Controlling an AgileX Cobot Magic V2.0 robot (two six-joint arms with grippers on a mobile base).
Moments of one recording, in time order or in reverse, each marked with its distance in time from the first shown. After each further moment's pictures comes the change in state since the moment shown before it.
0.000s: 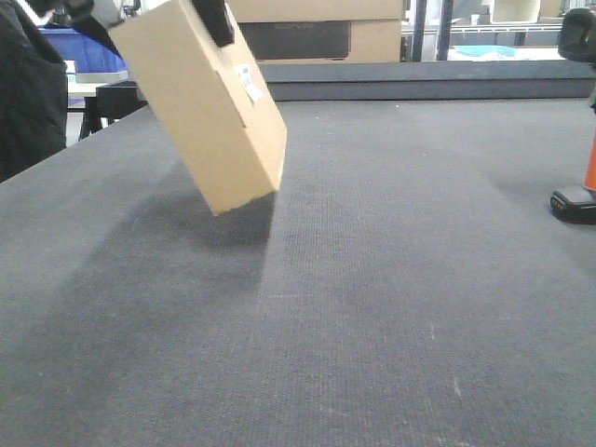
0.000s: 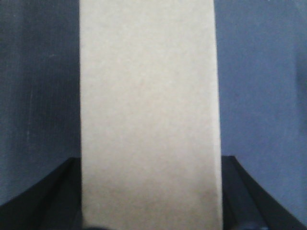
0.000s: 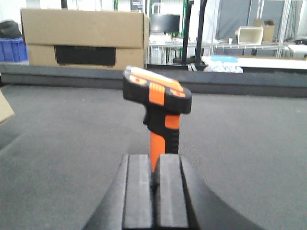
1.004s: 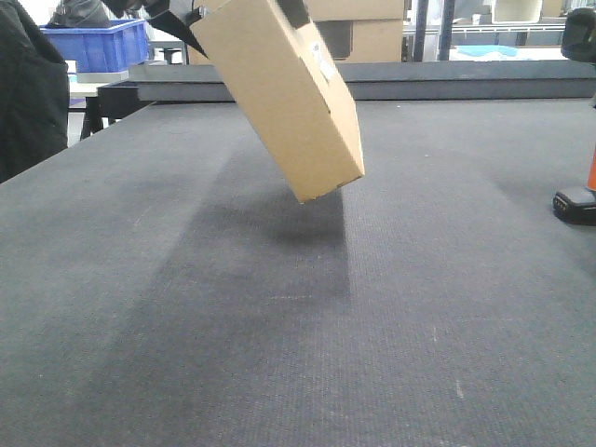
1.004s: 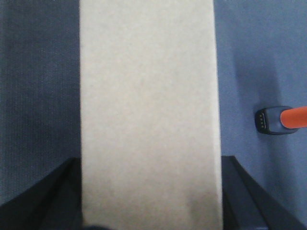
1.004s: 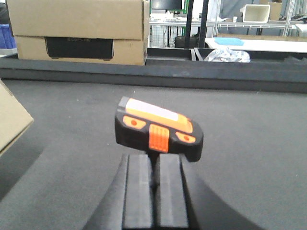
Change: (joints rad) left arm -0.110 0.005 0.002 -0.029 -0.119 -0.014; right arm 0.002 0.742 -0.251 0.004 -0.364 0.000
